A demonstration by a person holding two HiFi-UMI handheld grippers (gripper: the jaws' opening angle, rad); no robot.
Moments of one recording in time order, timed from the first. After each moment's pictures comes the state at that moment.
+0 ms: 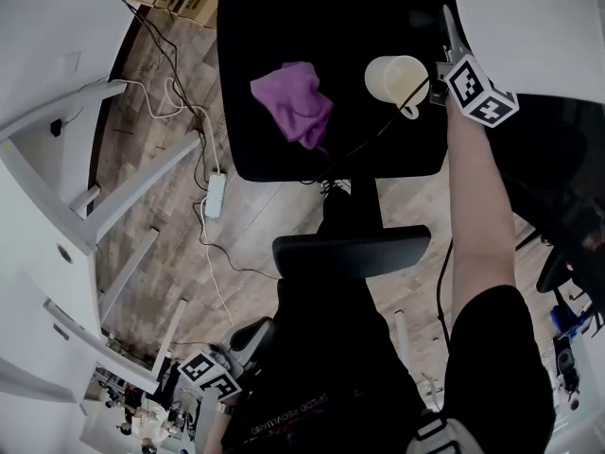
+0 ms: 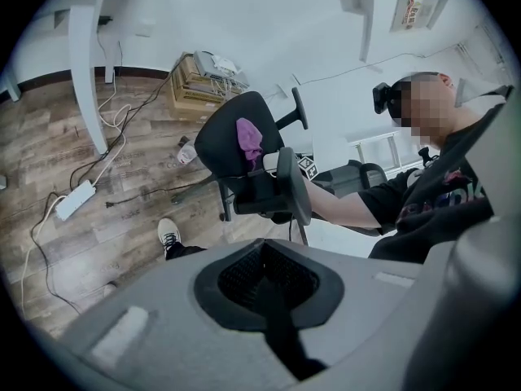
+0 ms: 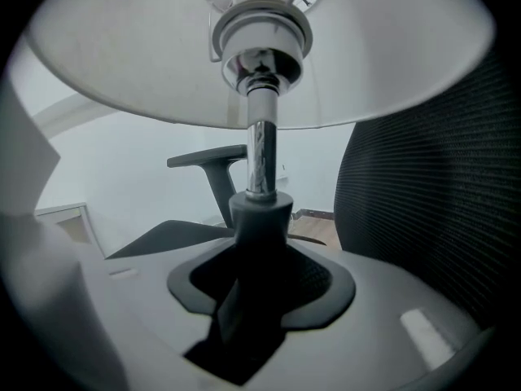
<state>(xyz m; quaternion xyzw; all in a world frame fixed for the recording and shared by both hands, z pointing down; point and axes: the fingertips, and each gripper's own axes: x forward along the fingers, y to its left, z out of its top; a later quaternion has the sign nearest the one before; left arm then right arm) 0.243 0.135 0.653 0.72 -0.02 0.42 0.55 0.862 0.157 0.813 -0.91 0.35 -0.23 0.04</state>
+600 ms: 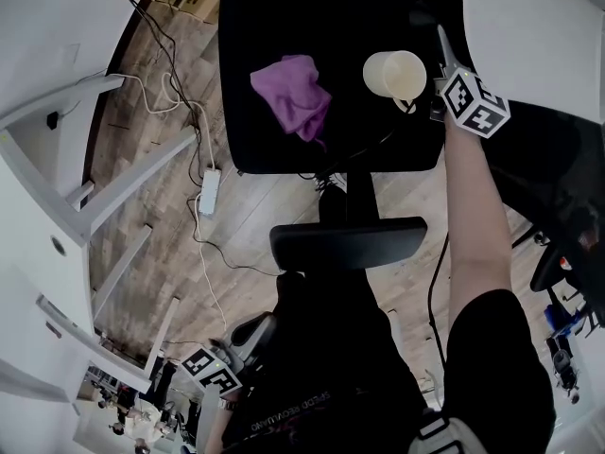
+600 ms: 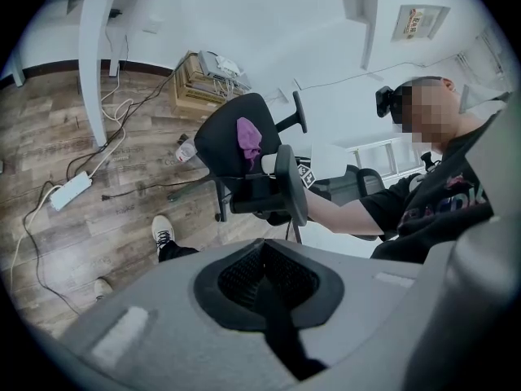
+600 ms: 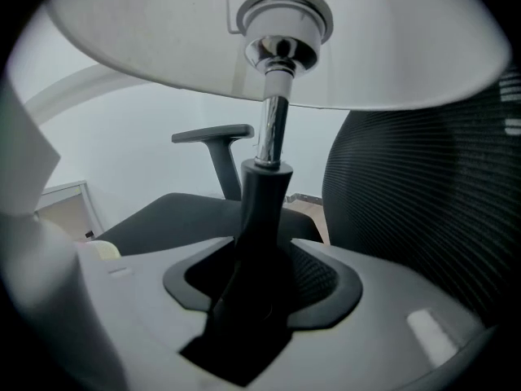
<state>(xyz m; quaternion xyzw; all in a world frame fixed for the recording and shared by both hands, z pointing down) 0.242 0.148 0.654 0.72 -0.03 0.40 0.57 0.834 0.183 0.834 -0.90 0.34 -0.27 -0.02</state>
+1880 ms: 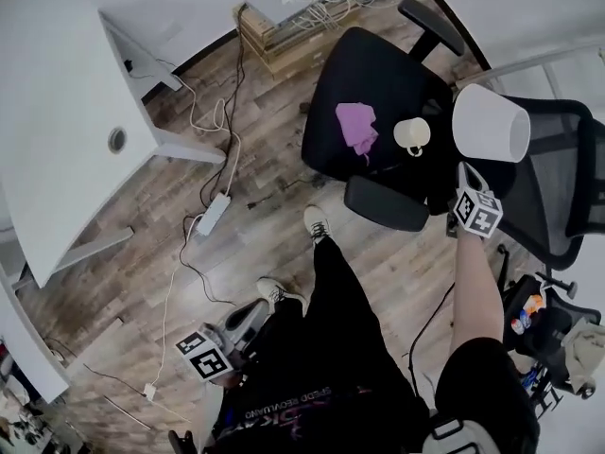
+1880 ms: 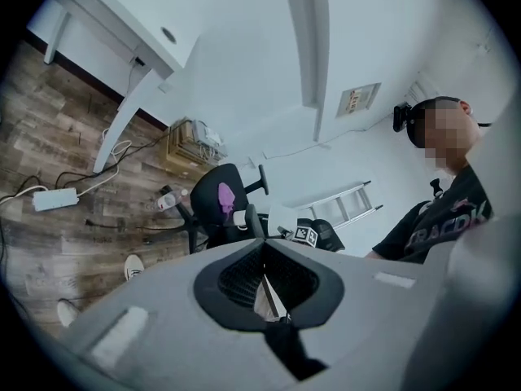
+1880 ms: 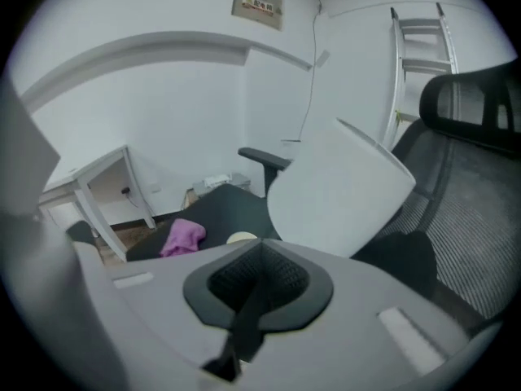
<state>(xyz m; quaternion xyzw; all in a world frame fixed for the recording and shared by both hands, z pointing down) 0.123 0.106 0.564 0.80 -0.05 0.15 0.58 0.665 0.243 0.658 -0.85 0.38 -0.32 -0.18</state>
